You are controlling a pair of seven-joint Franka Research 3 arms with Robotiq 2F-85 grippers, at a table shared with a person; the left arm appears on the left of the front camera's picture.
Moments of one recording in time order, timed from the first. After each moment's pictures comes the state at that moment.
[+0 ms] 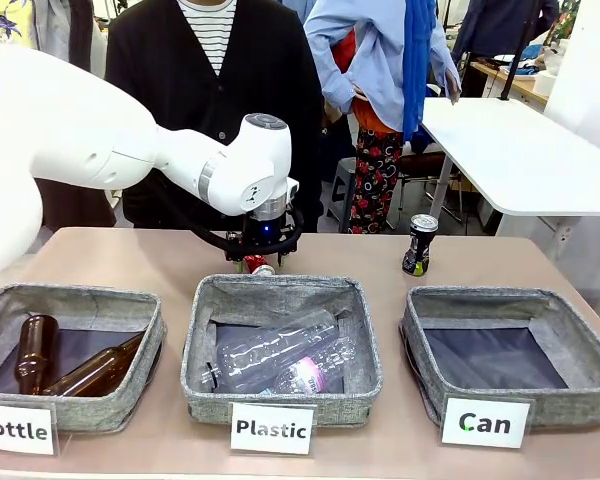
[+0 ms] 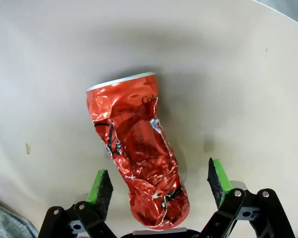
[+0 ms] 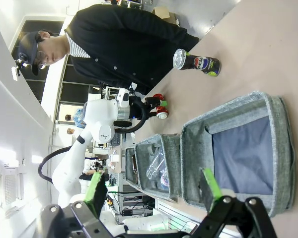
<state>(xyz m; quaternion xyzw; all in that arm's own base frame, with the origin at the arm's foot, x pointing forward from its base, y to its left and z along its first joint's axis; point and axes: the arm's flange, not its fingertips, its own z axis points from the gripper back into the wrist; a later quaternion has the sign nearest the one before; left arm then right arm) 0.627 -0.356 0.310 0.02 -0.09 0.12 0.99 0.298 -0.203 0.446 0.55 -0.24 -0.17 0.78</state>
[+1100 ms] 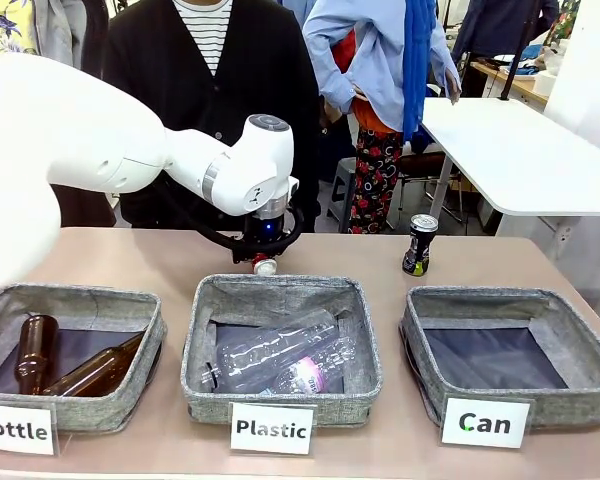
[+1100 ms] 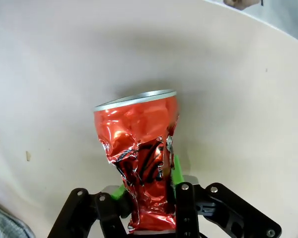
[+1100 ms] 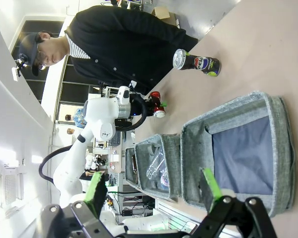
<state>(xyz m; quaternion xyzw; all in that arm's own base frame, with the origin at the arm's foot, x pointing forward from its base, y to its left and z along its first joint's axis) 0.636 -0.358 0.312 0.02 -0.11 0.14 0.98 0.298 -0.203 0.446 0.55 -0.24 -0.17 0.78</state>
